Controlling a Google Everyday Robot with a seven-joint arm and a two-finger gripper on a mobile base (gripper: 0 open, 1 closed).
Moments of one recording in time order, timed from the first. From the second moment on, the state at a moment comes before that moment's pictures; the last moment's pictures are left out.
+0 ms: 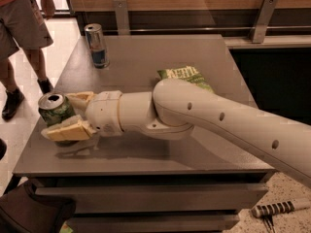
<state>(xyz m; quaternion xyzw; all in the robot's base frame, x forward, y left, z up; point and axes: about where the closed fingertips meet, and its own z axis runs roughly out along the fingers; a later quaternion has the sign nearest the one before) 0.454 0.205 0.880 -0.53 0.54 0.42 0.50</state>
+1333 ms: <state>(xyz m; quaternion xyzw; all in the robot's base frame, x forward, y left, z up) 0.451 0.205 0.885 -0.54 0.55 0.41 0.49</state>
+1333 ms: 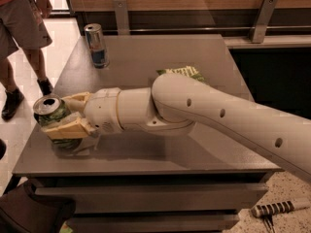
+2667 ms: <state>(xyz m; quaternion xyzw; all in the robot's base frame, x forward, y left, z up) 0.483 0.135 0.899 -0.62 0.65 0.25 0.36</state>
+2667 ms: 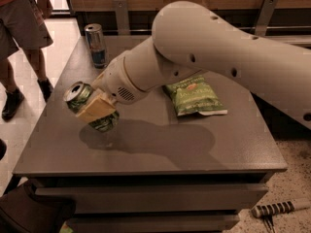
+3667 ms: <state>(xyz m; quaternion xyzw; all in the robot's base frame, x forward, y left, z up) 0.487 0.153 0.877 -0.67 0.70 0.07 0.23</state>
